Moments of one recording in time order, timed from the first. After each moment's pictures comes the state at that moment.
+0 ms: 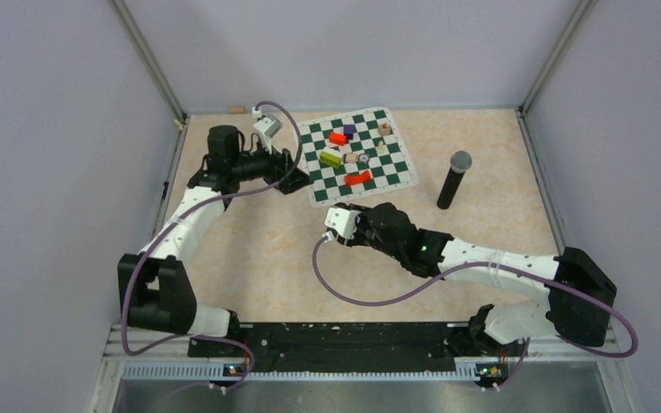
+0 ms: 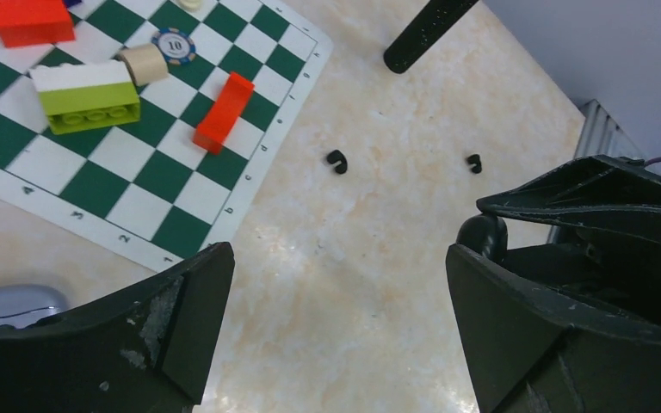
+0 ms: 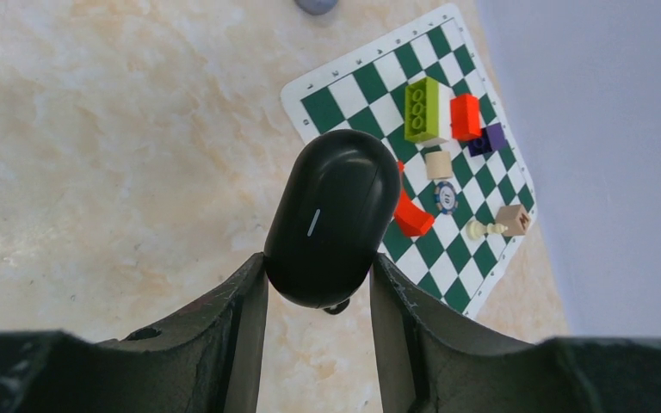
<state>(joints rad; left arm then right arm) -0.15 1.42 1.08 -0.12 0.89 -0.06 1.02 1.29 0.79 0.09 0.21 -0.63</state>
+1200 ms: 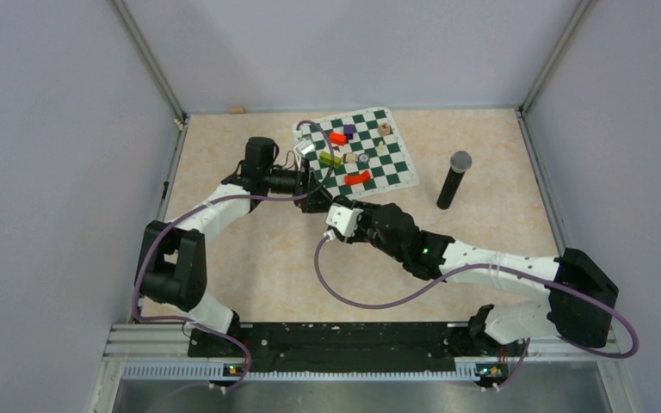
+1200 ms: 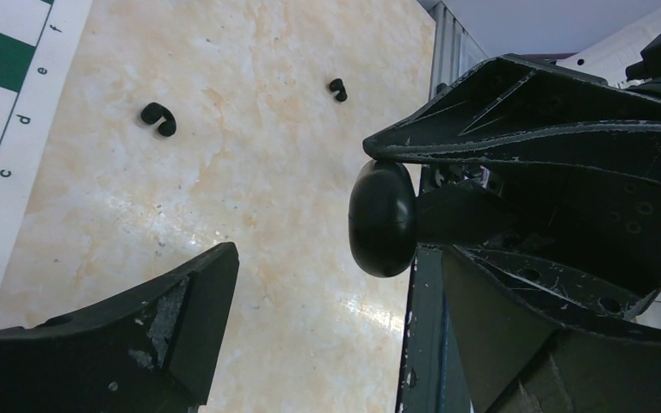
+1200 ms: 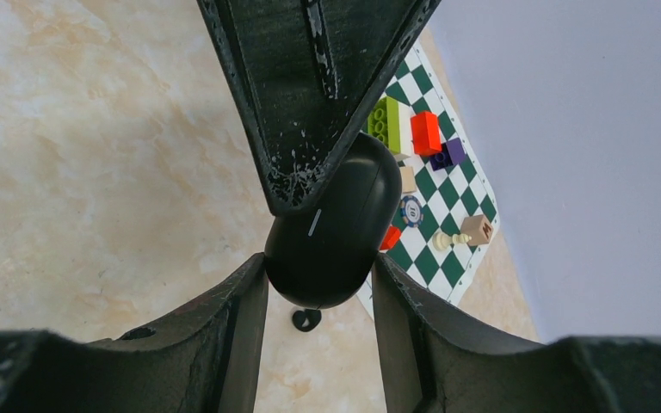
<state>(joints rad) -0.31 1.58 1.03 -0.06 1.16 -0.13 1.03 1.29 0.76 0.19 0.24 -0.67</state>
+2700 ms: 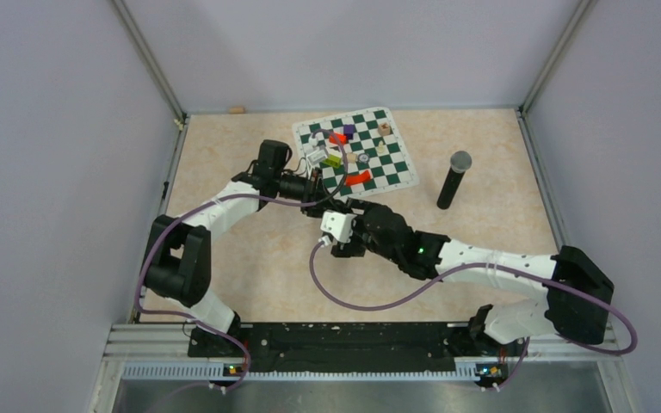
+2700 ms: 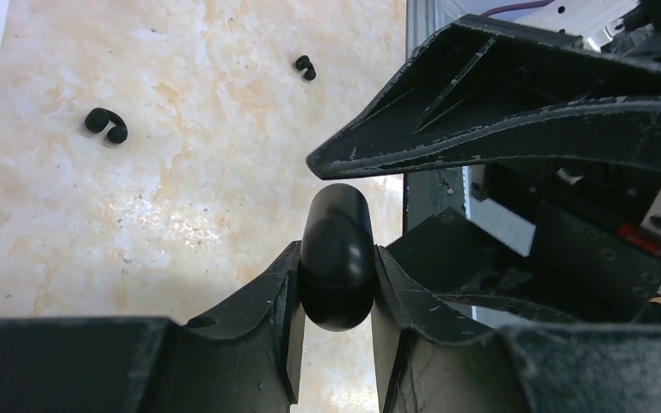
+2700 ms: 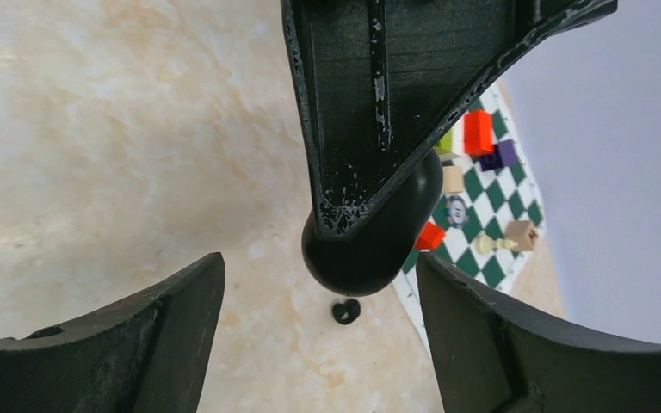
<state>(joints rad) -0.36 1.61 1.07 -0.17 1.21 0.01 1.06 1.32 0.79 0.12 0.23 -0.65</state>
